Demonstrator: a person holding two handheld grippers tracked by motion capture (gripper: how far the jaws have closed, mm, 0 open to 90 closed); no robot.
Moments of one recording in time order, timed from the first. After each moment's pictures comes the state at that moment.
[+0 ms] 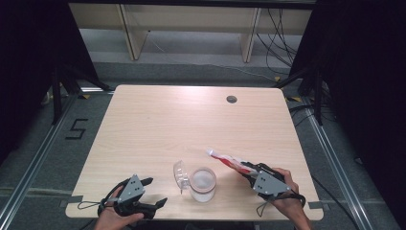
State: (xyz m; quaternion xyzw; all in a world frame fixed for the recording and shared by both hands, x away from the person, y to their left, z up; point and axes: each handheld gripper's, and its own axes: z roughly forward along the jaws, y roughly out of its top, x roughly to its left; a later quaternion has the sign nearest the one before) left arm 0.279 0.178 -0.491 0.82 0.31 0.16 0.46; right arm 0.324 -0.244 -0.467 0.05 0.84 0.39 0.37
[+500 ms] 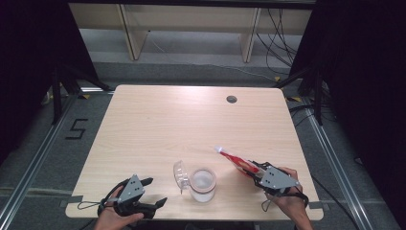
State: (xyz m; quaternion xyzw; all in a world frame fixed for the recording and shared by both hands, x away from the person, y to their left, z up) left arm 0.280 0.179 -0.491 0.82 0.30 0.16 0.46; right arm 0.326 -0.259 -0.470 0.13 0.82 0.43 0.34
